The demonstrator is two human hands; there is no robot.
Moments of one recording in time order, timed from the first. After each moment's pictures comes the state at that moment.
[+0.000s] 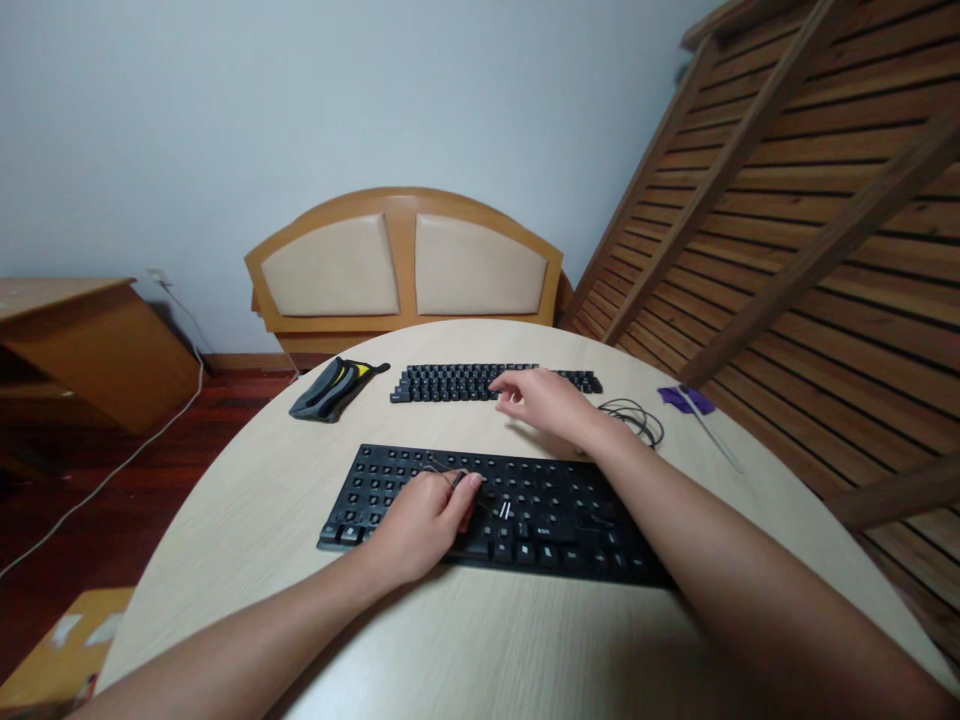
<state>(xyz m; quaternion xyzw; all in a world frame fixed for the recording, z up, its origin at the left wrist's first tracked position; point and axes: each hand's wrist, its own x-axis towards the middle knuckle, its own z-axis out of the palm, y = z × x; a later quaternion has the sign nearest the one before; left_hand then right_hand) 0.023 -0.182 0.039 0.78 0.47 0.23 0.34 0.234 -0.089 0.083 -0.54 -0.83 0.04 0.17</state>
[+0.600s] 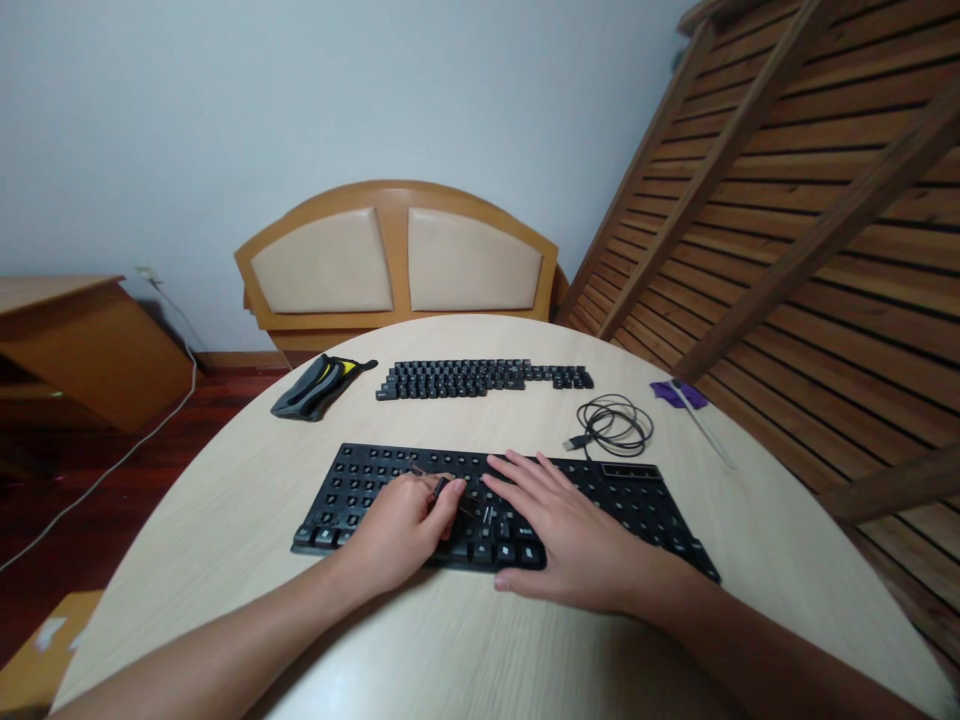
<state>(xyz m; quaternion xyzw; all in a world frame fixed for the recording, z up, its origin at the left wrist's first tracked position) 0.023 -0.186 0.040 0.80 0.47 0.22 0.30 0.252 -0.212 0.039 -0.43 -0.88 0.15 0.10</state>
